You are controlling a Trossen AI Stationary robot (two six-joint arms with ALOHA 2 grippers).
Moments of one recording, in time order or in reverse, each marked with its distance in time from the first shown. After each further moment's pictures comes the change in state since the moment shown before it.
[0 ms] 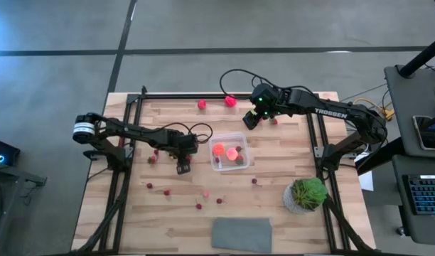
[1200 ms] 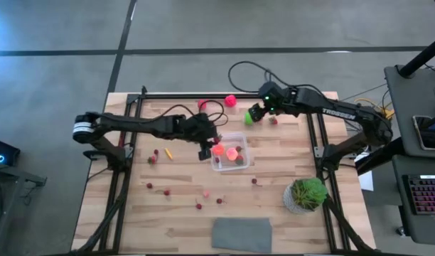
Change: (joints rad) left arm 0.029 0.000 0.320 0.178 -0.045 0.188; right arm -0.002 -0.068 0.004 -0.077 0.219 0.135
